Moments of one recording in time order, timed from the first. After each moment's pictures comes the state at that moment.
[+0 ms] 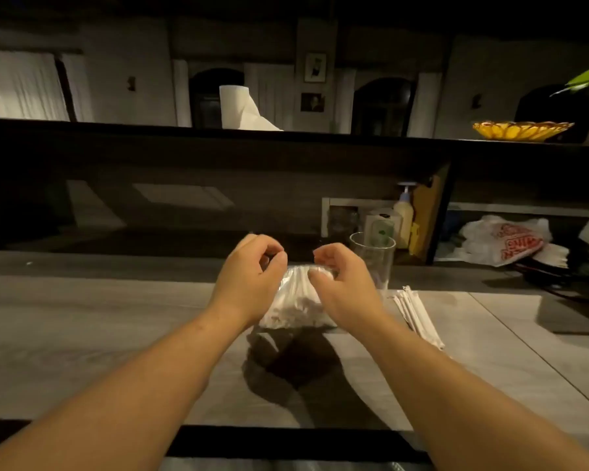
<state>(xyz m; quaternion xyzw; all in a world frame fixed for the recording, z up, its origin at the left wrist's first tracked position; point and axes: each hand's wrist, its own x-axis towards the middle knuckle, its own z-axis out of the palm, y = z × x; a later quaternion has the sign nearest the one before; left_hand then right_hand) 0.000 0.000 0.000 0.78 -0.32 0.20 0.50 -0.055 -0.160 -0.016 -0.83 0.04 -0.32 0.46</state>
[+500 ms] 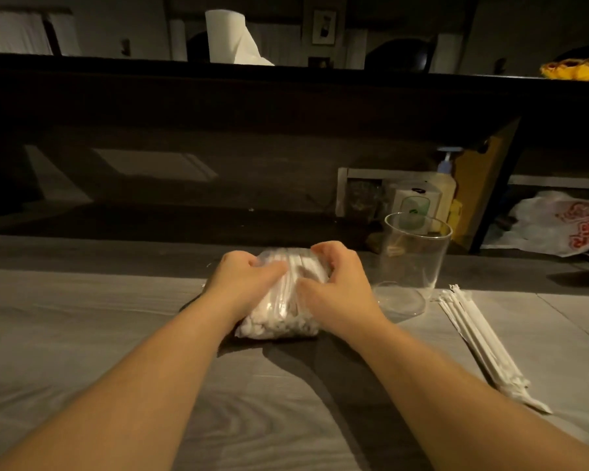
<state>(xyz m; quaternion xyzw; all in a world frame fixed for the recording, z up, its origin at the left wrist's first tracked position) 0.104 -0.023 -0.053 0.85 -0.09 -0.02 0.52 0.025 -0.165 -0.060 -0.85 0.10 -0.23 0.47</state>
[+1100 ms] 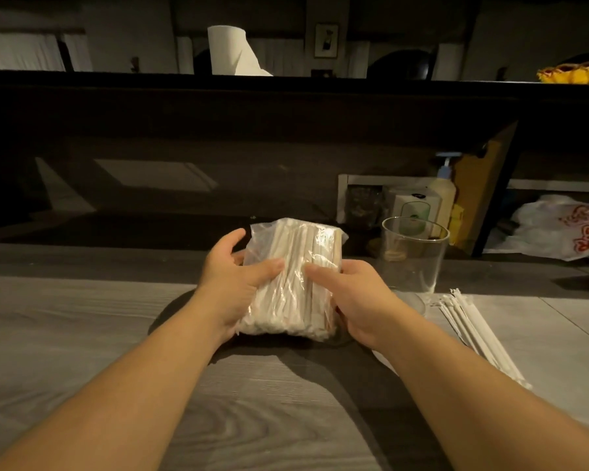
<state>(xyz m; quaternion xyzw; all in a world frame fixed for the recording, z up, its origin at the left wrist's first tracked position) 0.078 -0.013 -0.037 0.67 -0.10 -0.05 0.73 0.017 -0.182 -0.045 -0.68 0.08 -0.09 0.72</state>
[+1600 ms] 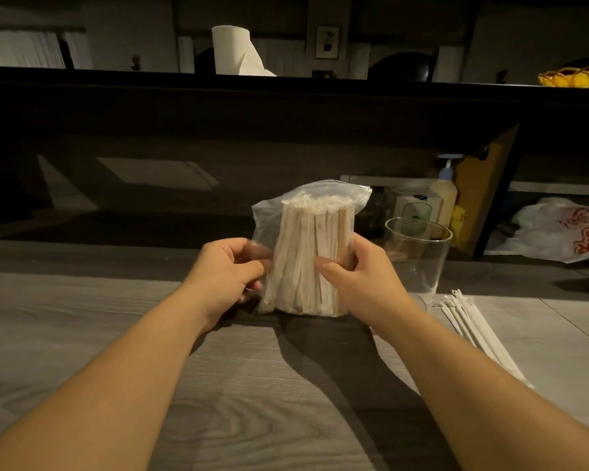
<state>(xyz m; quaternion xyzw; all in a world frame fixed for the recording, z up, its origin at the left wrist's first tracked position) 0.089 0.004 -0.032 0.75 -0.16 -0.05 0.64 0.012 -0.192 -0.039 -0.82 -0.01 -0.26 0.51</state>
